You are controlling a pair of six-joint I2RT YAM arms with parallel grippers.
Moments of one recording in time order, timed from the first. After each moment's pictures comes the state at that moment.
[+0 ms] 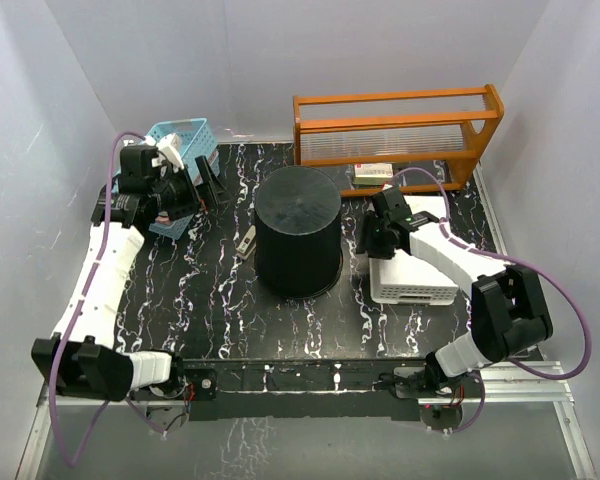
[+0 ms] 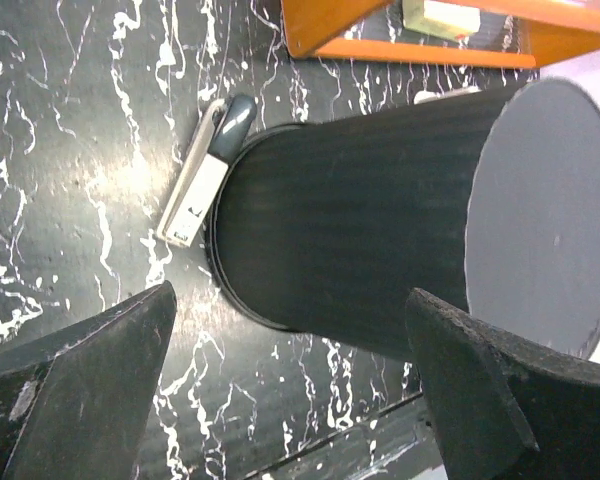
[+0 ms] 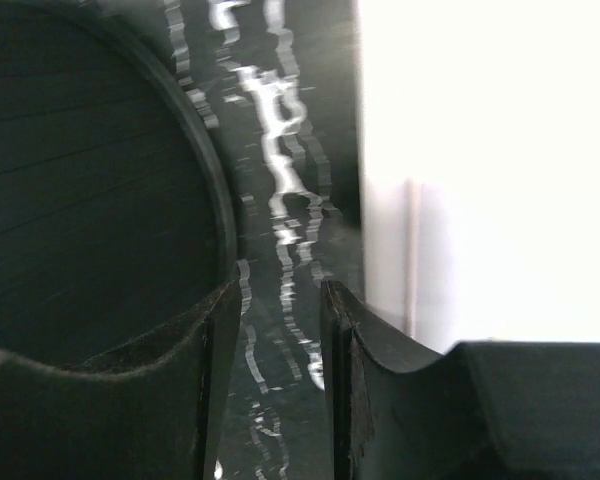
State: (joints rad) left arm -0.11 1.23 1.31 -0.76 0.38 -0.42; right arm 0.38 1.49 0.98 -0.48 -0.06 0.59
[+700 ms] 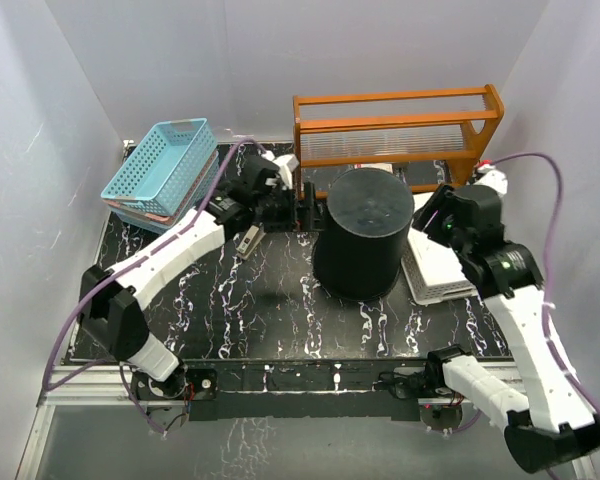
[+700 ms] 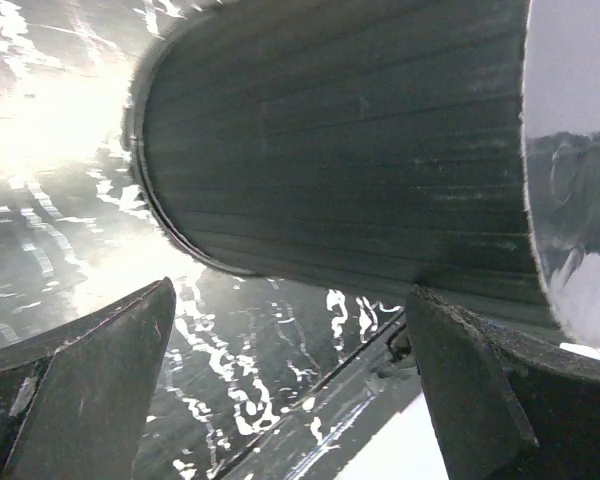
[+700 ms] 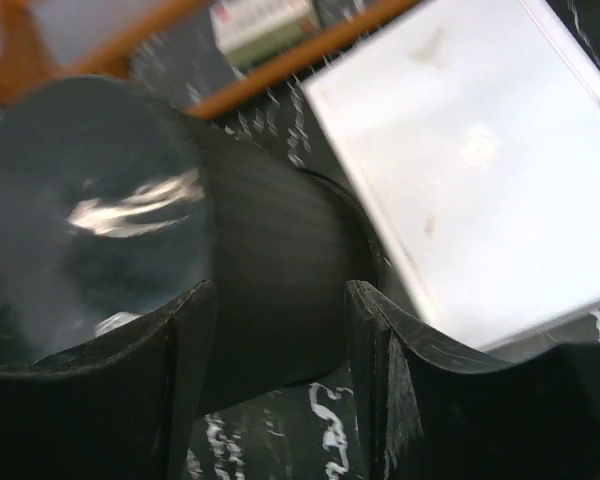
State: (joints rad) left arm -0.64 1.53 1.36 -0.53 0.27 -0.57; right arm 0.26 0.92 1.10 -0.78 0.23 0.58
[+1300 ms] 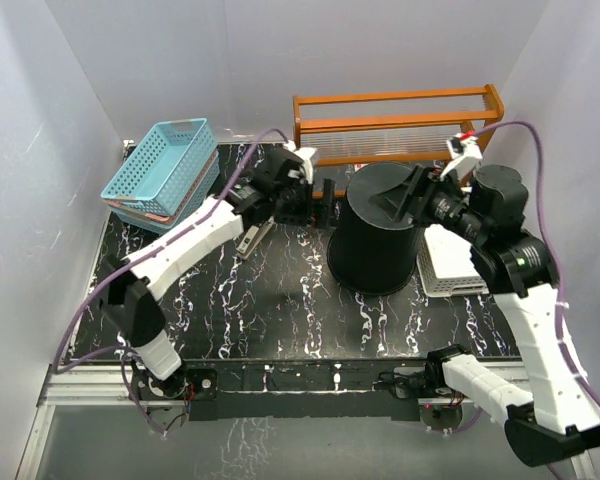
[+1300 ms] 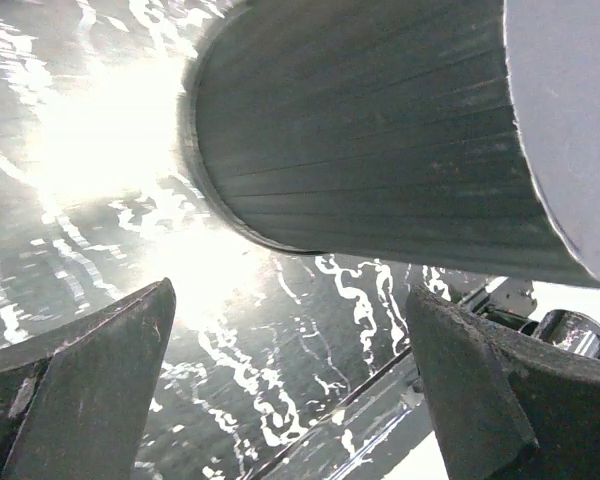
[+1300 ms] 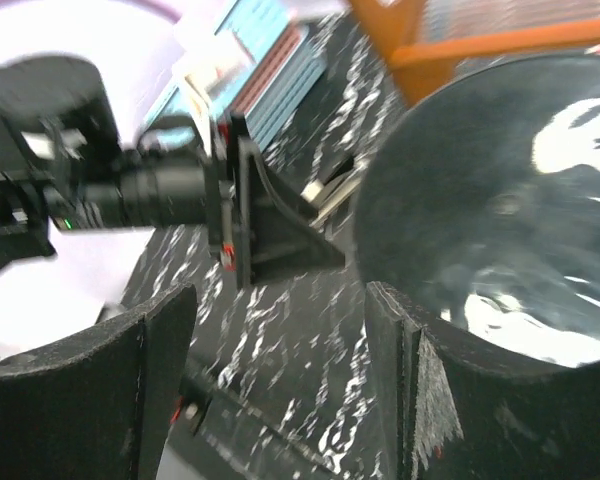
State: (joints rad) left arm -0.76 1.70 1.58 -0.63 0.14 -0.50; right arm 0.26 0.90 1.32 -0.65 -0.31 0.51
